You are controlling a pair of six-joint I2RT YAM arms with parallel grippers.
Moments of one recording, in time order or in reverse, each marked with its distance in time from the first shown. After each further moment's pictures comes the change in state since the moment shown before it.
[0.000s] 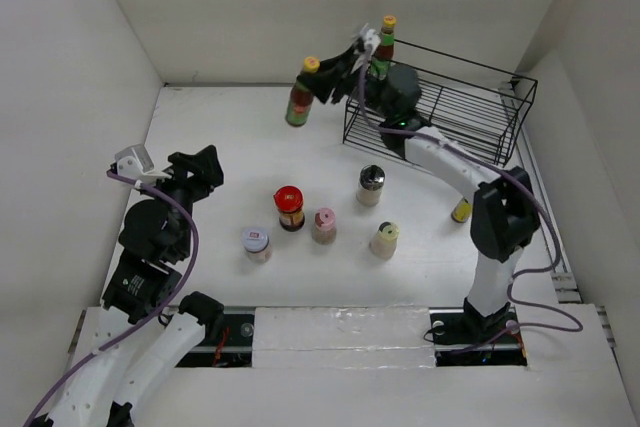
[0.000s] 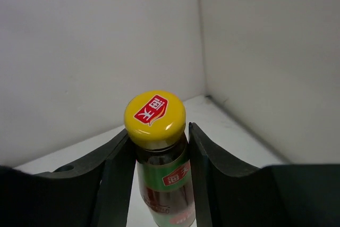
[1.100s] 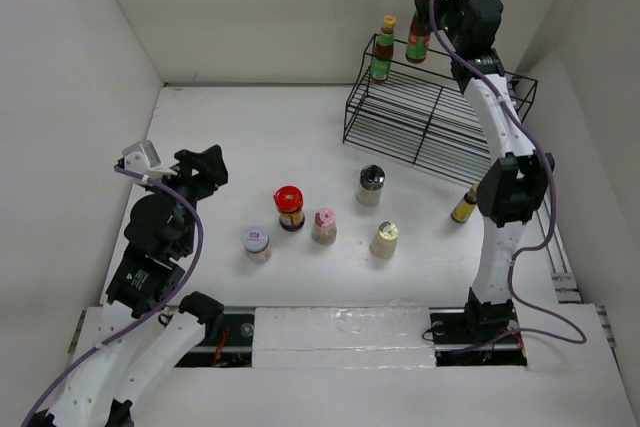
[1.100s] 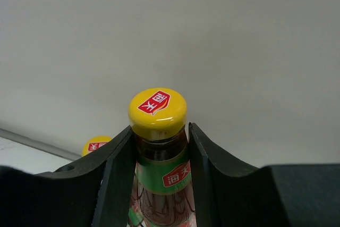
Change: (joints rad) left arm 0.000 0.028 -0.004 0.001 0.019 0.002; right arm -0.471 0.207 0.624 -0.565 0.319 -0.236
